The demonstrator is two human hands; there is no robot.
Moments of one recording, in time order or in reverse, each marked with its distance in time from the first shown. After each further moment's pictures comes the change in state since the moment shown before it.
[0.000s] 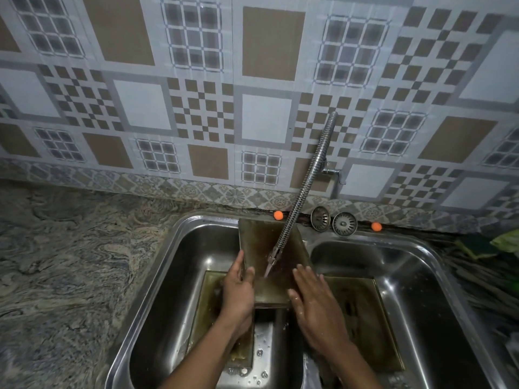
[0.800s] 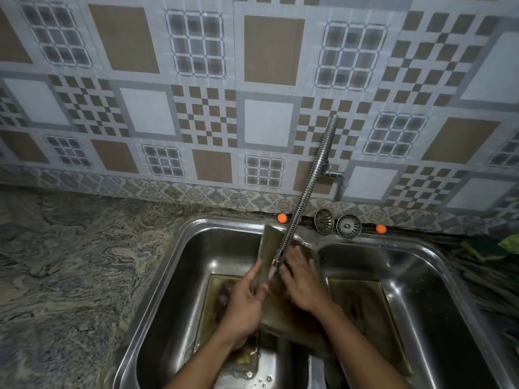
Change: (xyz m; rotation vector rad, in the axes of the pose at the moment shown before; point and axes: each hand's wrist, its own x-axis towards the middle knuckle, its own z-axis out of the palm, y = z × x) left_hand -0.017 -0.002 -0.014 0.253 -0.232 0.023; right_hand 0.068 -0.007 0.006 0.181 -0.168 0.036
